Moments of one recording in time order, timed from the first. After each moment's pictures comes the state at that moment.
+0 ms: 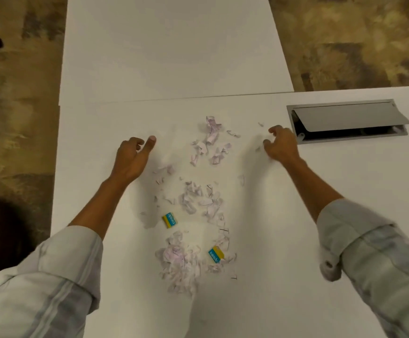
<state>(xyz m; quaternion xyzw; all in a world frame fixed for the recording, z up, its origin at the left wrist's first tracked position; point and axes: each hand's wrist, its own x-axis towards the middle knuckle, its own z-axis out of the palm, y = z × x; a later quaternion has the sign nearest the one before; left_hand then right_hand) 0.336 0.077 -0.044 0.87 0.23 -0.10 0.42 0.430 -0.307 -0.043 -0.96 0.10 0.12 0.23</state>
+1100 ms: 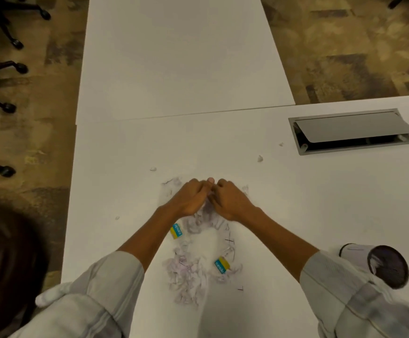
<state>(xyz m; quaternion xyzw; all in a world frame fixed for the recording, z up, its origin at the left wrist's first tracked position) 0.299 -0.035 -0.038 0.84 0.03 -0.27 0.46 0.312 -0.197 -0.054 -0.93 -0.21 0.24 0.20</state>
